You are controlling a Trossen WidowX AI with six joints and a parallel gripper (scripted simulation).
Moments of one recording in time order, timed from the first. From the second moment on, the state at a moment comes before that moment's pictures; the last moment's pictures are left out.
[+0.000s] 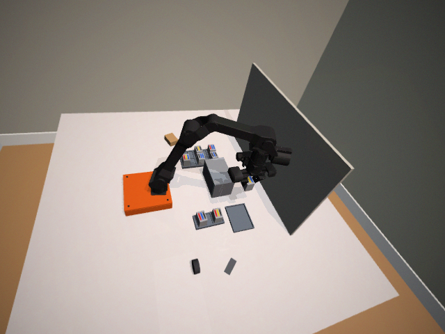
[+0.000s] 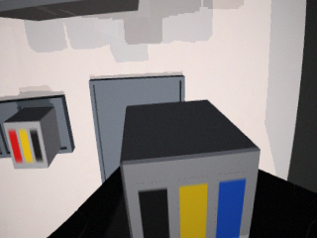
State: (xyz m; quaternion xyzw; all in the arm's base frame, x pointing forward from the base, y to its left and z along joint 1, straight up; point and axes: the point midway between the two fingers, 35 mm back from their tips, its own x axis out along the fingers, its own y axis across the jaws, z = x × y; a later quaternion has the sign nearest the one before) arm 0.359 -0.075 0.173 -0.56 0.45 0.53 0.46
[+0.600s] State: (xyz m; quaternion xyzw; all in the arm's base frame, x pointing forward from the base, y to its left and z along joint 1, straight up) arm 0.355 -0.132 0.171 -0.56 0.44 0.54 0.45
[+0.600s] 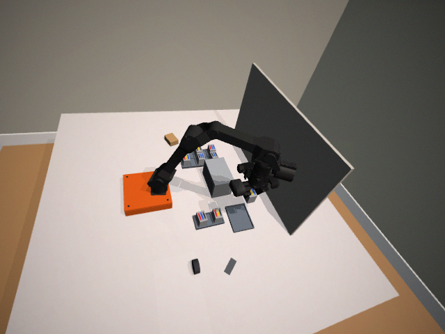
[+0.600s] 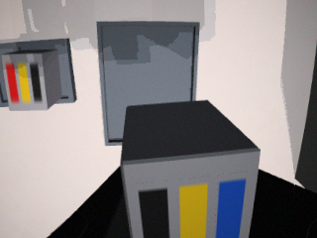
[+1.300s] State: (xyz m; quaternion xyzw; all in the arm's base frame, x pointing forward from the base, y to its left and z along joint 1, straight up) arm 0.359 -0.133 0.154 -0.56 0.44 0.54 0.45
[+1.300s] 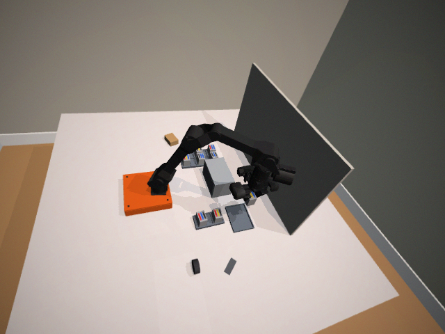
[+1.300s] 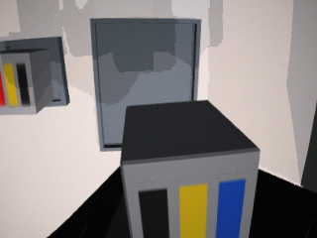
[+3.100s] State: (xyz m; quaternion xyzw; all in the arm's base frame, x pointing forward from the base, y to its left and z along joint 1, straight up) arm 0.366 -0.136 0.112 -0.57 0.44 0.54 0.45
